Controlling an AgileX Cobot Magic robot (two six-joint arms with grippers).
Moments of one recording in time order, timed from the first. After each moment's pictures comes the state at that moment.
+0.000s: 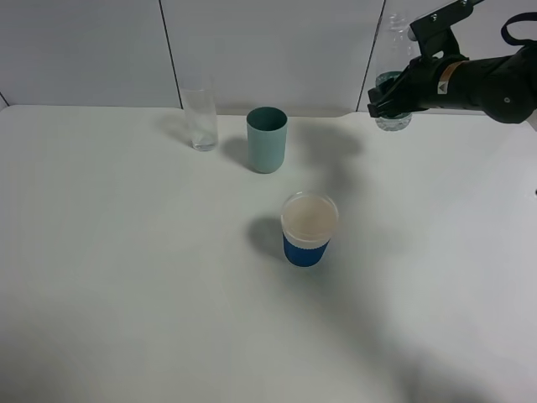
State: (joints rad) left arm 0.13 0.13 -0.52 -0.12 1.06 0.20; right arm 0.12 1.84 -1.01 -0.58 -0.33 0.15
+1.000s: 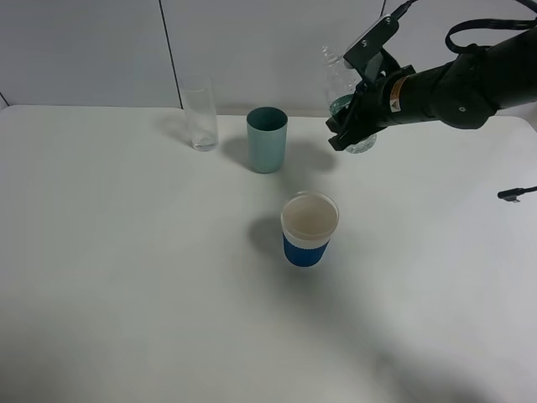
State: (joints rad) left arm 0.13 0.13 -0.52 -0.12 1.06 0.20; right arm 0.31 1.84 -1.01 -0.68 -0.16 0.07
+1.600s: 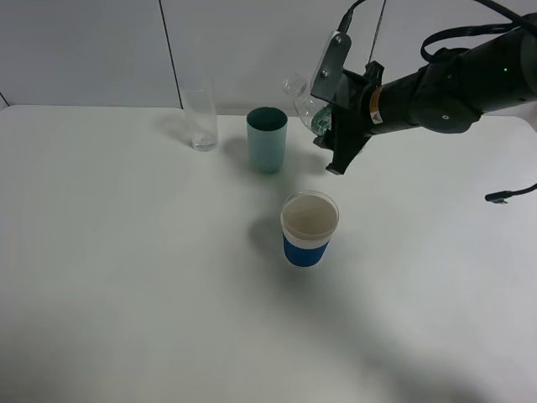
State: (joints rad) left arm 0.13 0.13 -0.52 -0.12 1.06 0.20; right arm 0.39 1.84 -1.01 -0.79 -0.10 -0.17
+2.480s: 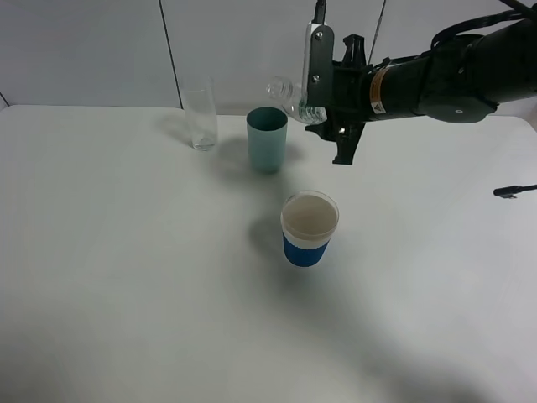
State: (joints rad) left arm 0.13 0.13 -0.52 -0.12 1.06 0.20; right arm 0.40 1.79 -1.01 -0.98 -0.21 -0.33
